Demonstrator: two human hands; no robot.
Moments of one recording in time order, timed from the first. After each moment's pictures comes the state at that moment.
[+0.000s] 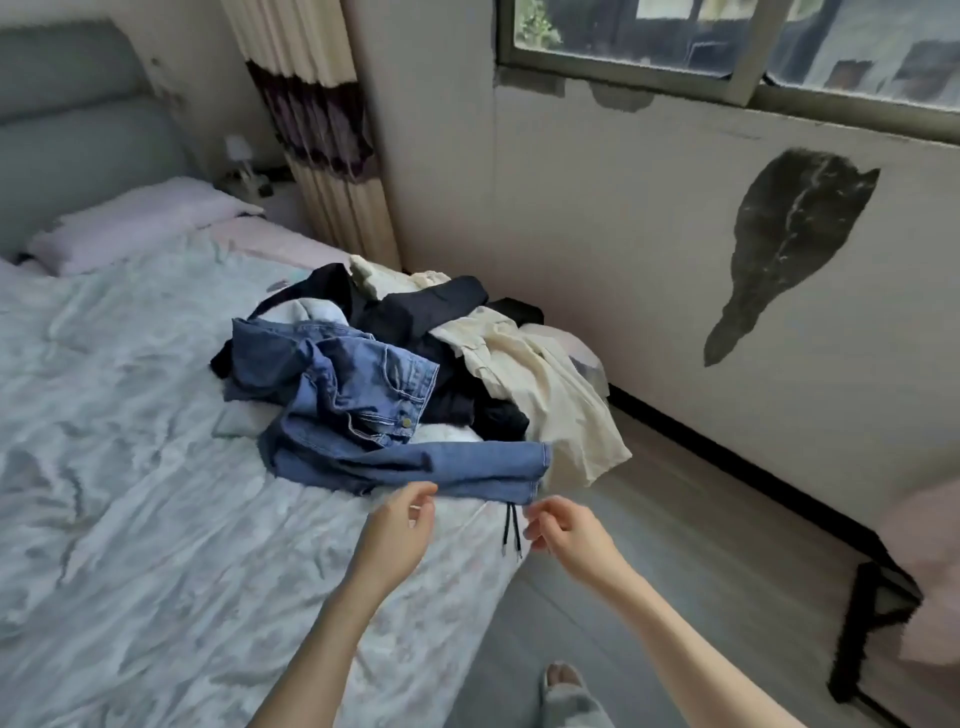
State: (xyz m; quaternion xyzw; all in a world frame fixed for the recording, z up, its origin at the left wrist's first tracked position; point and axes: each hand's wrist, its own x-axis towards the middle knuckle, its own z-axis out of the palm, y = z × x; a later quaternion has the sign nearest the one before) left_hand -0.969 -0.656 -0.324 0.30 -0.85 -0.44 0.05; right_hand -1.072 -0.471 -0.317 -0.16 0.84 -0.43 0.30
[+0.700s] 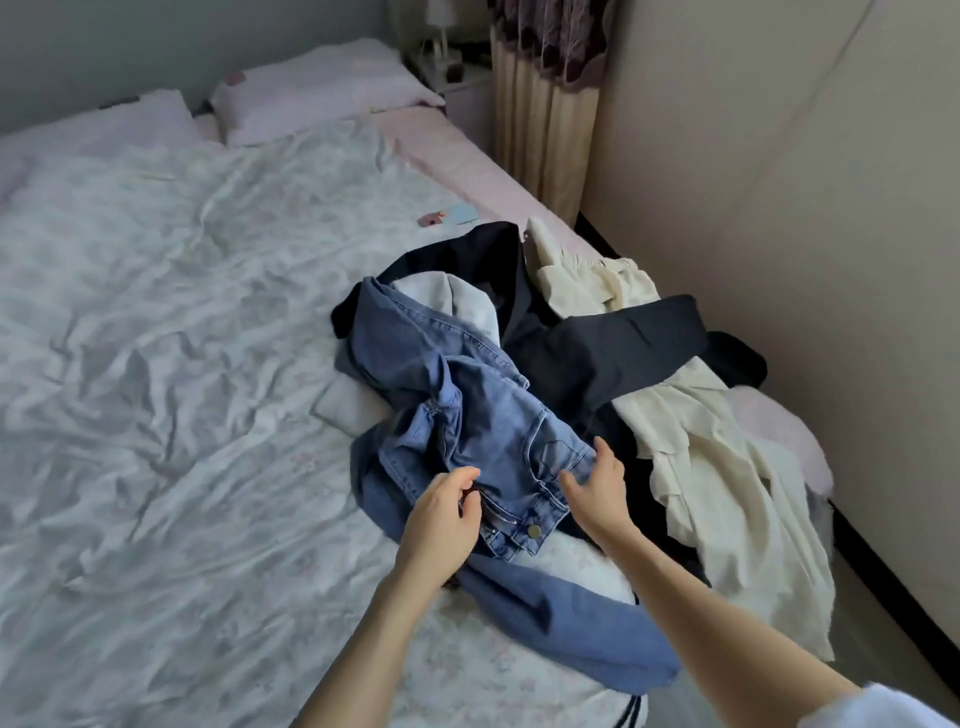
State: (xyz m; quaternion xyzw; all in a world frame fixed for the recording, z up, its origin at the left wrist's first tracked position) left_hand -1.108 -0.886 -0.396 0.47 -0.78 -0.41 0.07; right_hand -1.284 -0.810 -0.431 -0.20 0.86 -0.33 0.34
